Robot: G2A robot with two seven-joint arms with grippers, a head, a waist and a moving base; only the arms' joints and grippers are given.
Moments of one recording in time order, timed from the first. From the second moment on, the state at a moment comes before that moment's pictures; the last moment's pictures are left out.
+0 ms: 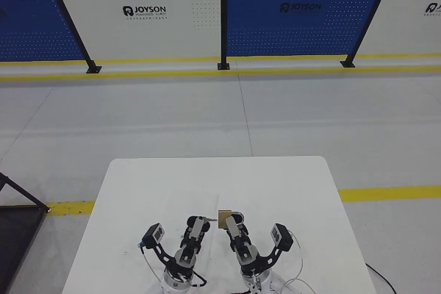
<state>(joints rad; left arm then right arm) 1.76 -1.25 -0.97 -1.50 0.68 -1.01 0.81 -1.62 -1.38 0.82 -1.40 -0.83 -0.91 -0.86</state>
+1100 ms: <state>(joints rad) 1.76 -1.27 -0.99 -1.50 0.66 -1.01 0.81 -1.65 -1.38 0.85 -1.45 -0.90 -0.77 -0.85</state>
